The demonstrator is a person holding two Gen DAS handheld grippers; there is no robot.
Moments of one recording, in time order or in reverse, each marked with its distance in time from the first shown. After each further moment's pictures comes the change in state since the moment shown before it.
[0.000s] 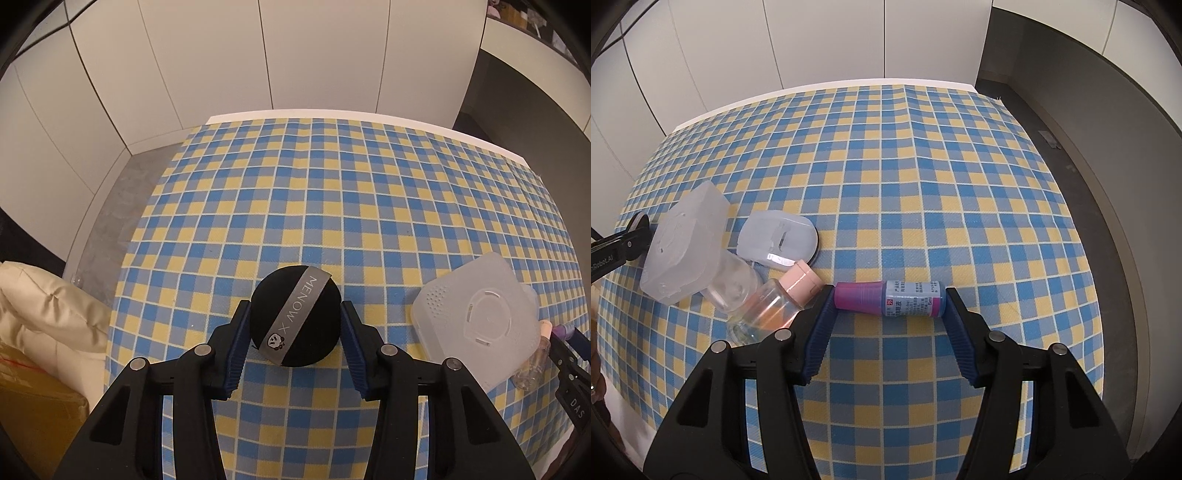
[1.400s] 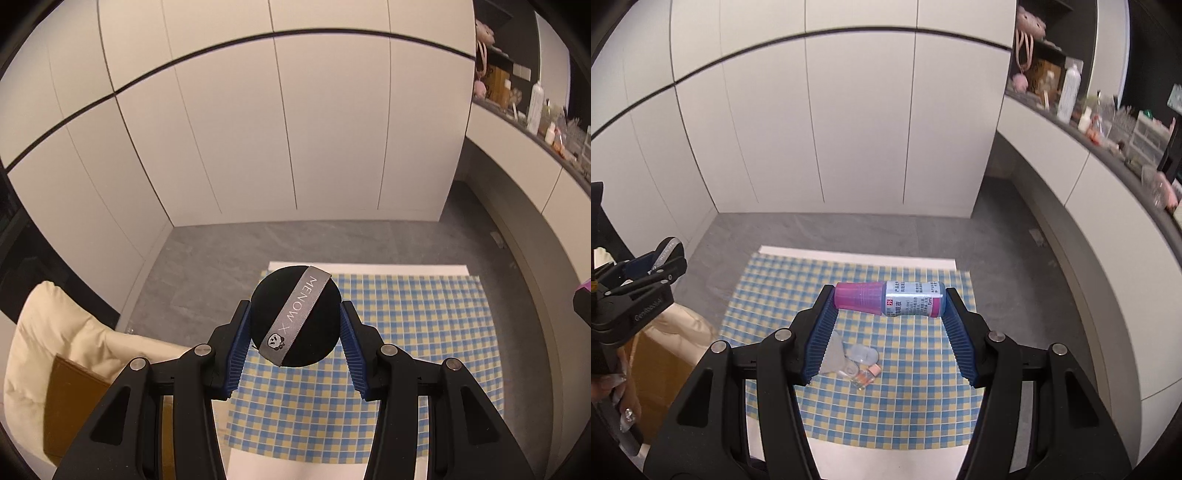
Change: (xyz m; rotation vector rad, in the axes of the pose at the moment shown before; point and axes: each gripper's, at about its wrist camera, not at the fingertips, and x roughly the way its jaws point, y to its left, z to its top) left arm -0.345 0.020 0.076 -0.024 -0.247 0.061; right arm -0.345 0.024 0.152 -0.096 -0.280 0.035
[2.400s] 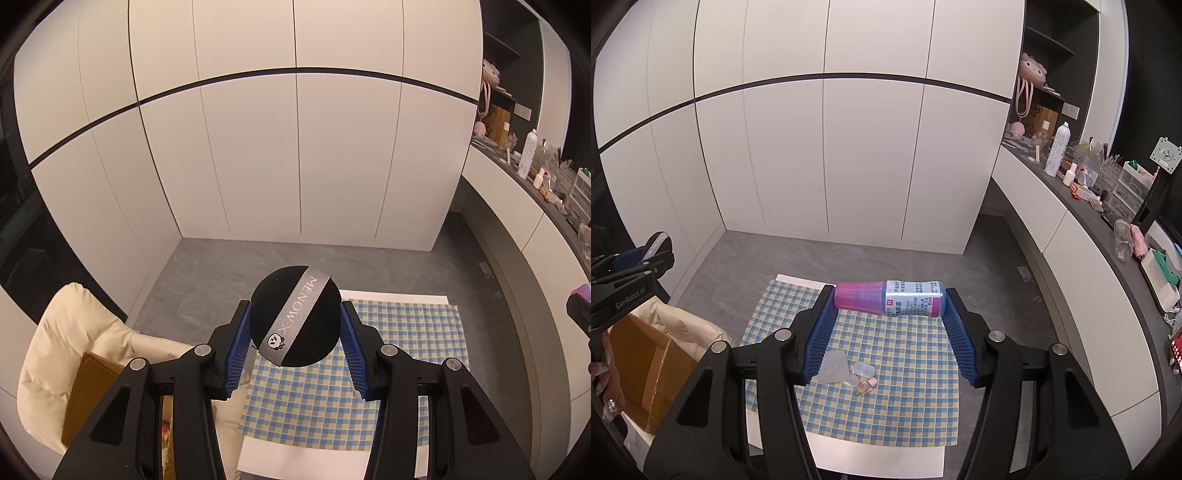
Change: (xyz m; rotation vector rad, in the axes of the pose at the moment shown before) left arm -0.109 0.042 0.026 -0.065 -0.061 -0.024; right arm -0.118 0.026 0.042 -0.060 -0.101 -0.020
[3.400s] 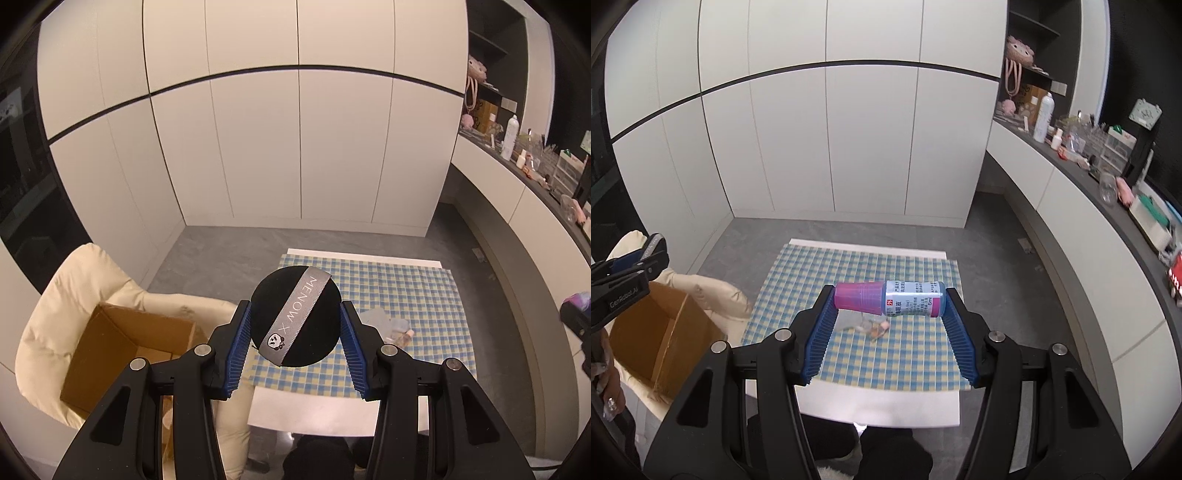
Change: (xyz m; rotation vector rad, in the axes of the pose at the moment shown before) left arm -0.079 0.031 -0.133 0.011 -0.020 -0.019; right arm -0.074 0.011 -0.121 0.053 0.036 0.010
